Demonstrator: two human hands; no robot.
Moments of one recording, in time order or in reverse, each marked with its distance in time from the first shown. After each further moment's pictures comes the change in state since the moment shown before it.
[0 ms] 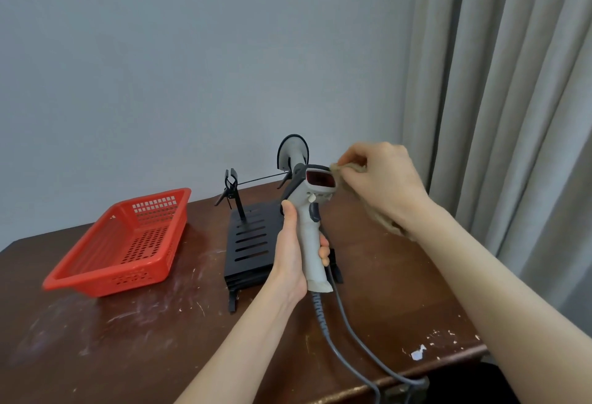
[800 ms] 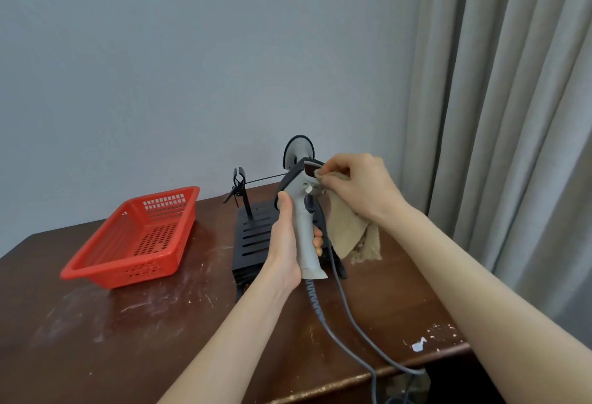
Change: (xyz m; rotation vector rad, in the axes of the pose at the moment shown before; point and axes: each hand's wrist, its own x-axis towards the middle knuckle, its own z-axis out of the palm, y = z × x) left_hand -0.007 0.017 -0.006 0.055 0.057 -0.005; right_hand -0.003 -0.009 0.021 0.113 -0.121 -0.017
